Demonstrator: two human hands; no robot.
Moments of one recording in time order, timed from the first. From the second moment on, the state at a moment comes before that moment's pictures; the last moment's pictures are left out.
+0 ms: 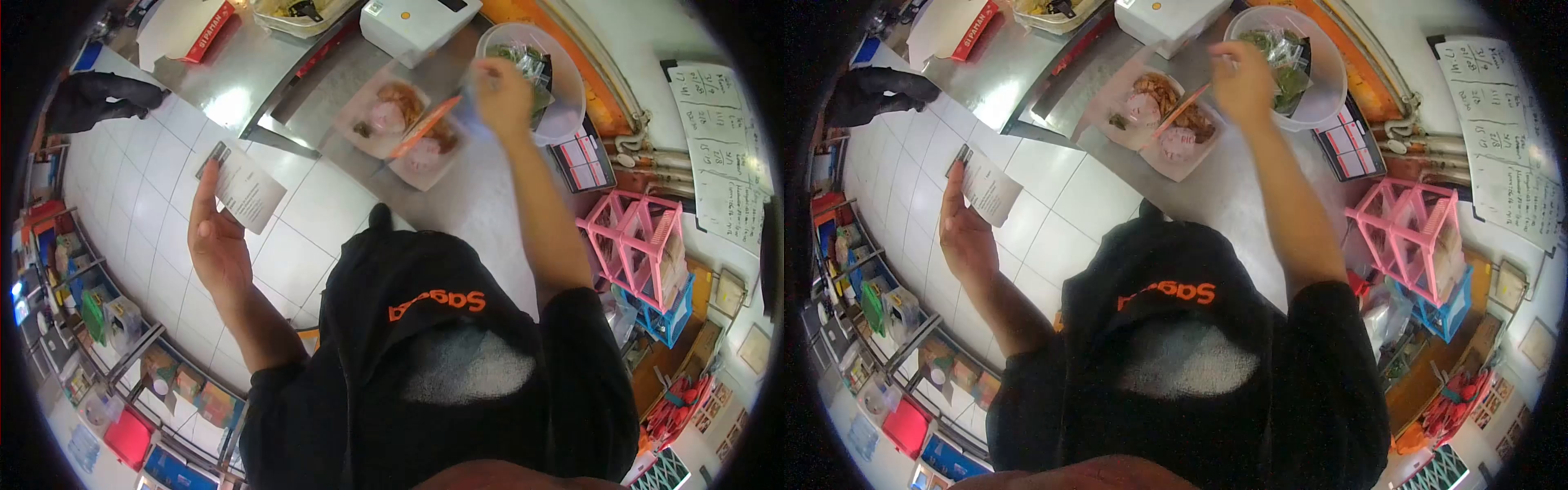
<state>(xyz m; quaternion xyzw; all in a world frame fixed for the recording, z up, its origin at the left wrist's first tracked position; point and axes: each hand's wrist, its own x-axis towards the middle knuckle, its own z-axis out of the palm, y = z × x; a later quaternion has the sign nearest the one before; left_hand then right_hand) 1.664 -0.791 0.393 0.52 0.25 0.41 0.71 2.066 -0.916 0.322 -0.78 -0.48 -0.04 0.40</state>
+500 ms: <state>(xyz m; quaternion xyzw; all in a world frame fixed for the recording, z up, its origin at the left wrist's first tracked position) 1.652 -0.777 0.387 0.55 0.29 0.38 0.69 2.176 -0.951 0.317 -0.94 -0.31 -0.03 0.17</state>
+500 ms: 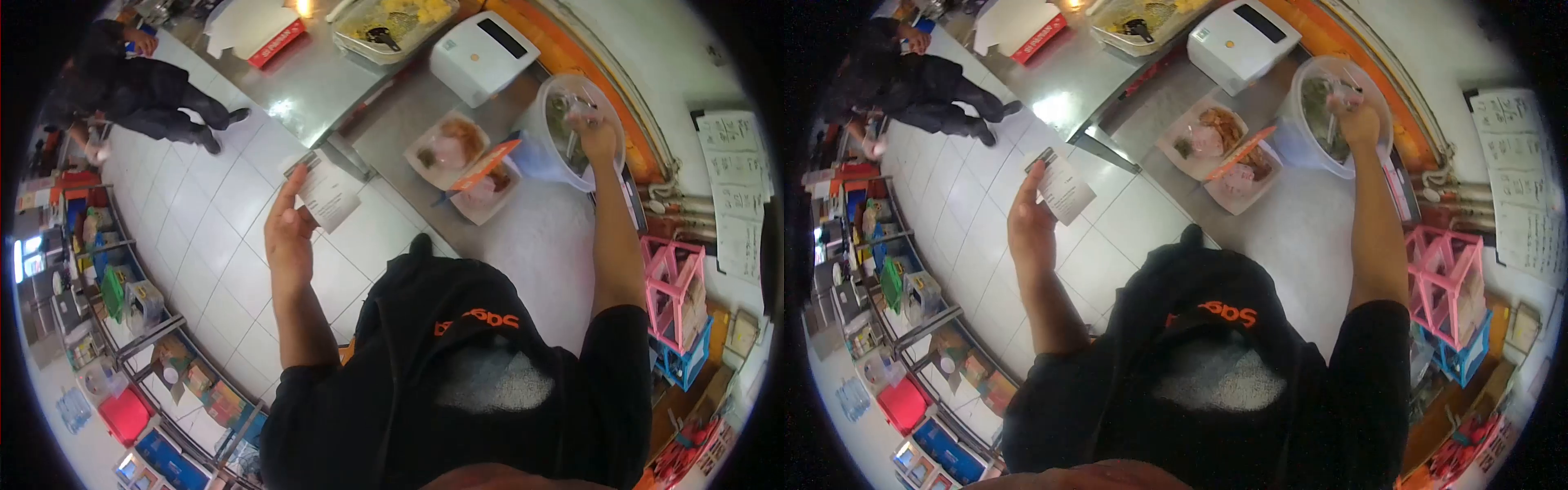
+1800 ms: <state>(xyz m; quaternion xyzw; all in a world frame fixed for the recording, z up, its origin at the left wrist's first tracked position) 1.806 -0.970 0.419 0.73 0.15 0.22 0.63 2.275 -1.438 0.407 -0.99 -0.08 -0.12 0.02</state>
